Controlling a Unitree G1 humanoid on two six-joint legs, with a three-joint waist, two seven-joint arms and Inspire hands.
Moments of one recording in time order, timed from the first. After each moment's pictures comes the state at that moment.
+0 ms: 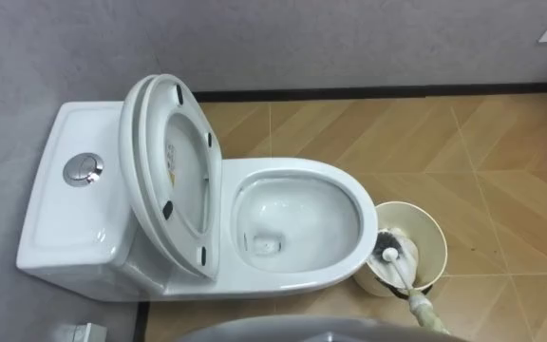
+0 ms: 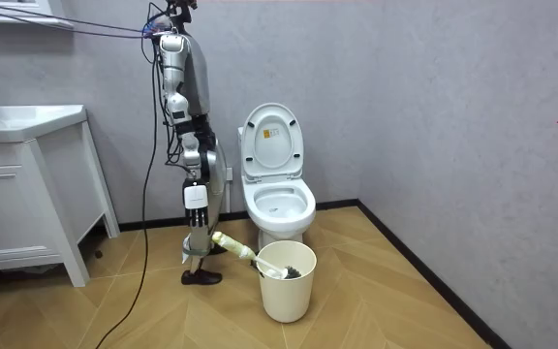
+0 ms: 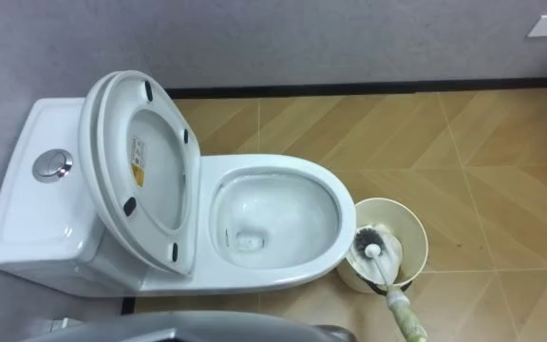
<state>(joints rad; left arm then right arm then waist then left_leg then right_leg) 0.22 0.18 0.04 1.09 0.37 0.22 0.06 0.18 -0.21 0.06 1.22 -0.21 0.23 0.12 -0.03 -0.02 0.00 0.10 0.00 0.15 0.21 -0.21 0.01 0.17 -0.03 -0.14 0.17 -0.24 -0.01</state>
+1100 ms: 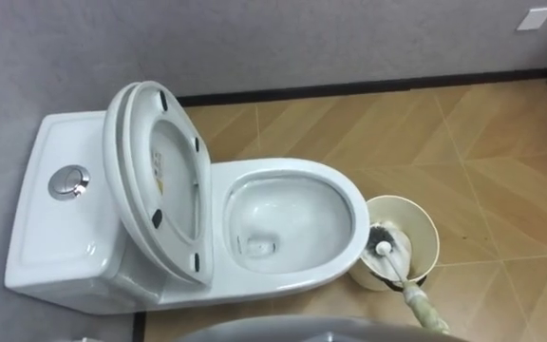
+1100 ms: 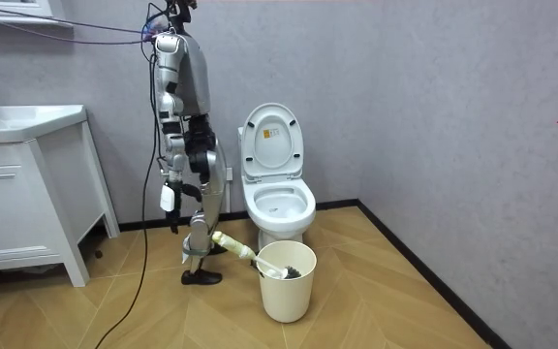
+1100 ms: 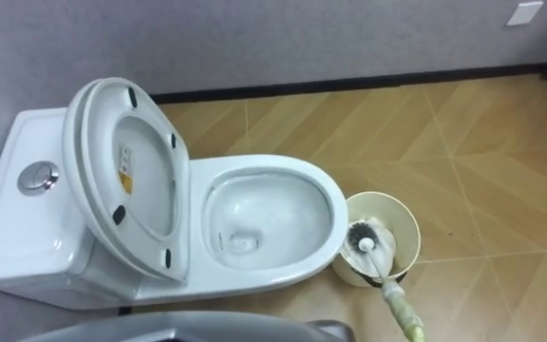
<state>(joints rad) 0.26 0.15 0.24 1.08 0.37 0.21 0.11 0.24 -0.20 -0.36 1.28 0.50 0.21 -0.16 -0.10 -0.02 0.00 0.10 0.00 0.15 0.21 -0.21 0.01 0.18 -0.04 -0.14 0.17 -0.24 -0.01</state>
